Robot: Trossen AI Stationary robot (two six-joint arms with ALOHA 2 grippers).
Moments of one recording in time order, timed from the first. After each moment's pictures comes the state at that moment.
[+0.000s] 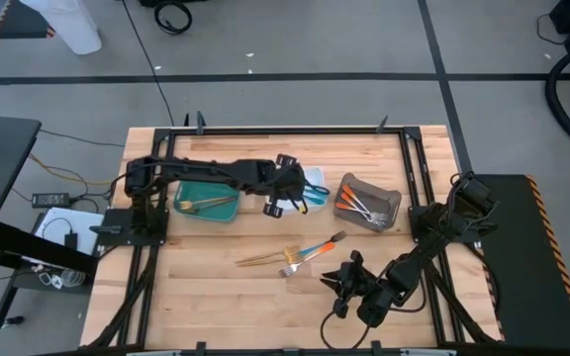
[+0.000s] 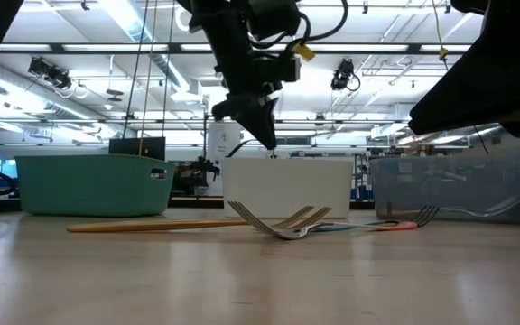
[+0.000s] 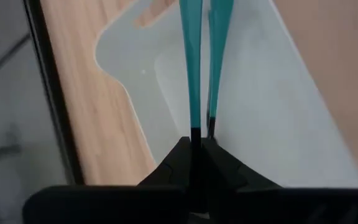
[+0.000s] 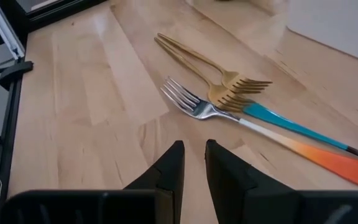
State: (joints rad) left arm 0.10 1.92 1.51 -0.64 -0.33 0.55; right arm 0.80 1.76 0.87 -0.02 0.87 1.05
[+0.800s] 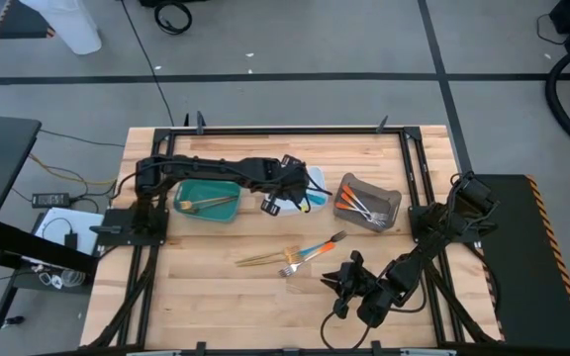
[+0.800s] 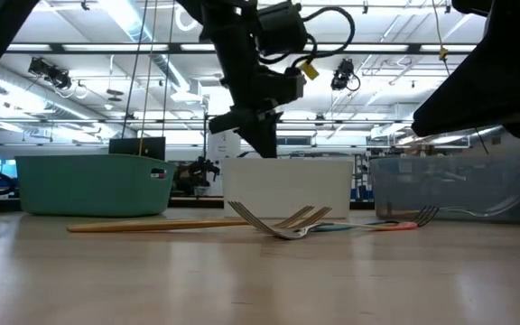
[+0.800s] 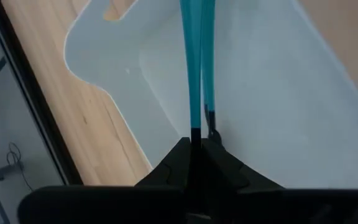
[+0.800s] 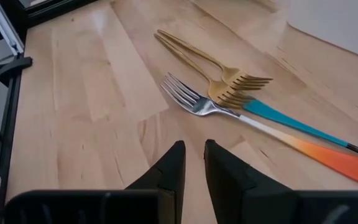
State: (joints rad) left arm 0.13 1.99 1.56 -0.69 -0.31 0.71; right arm 0.80 1.76 0.87 -0.03 0.86 1.05
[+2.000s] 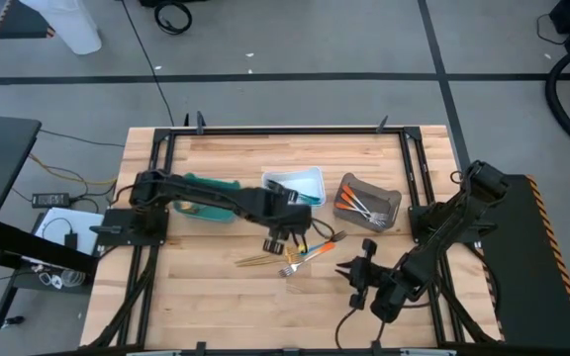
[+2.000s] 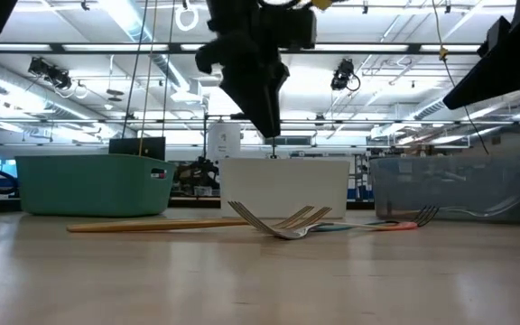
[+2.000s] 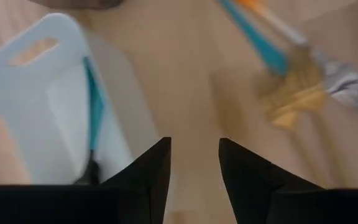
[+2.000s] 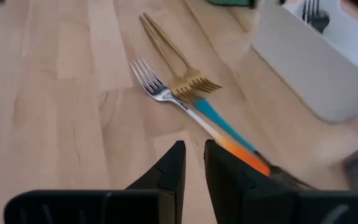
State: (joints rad) left arm -0.11 1.99 1.67 -0.88 -0.21 0.24; right arm 0.84 1.59 0.87 -0.37 0.86 0.91
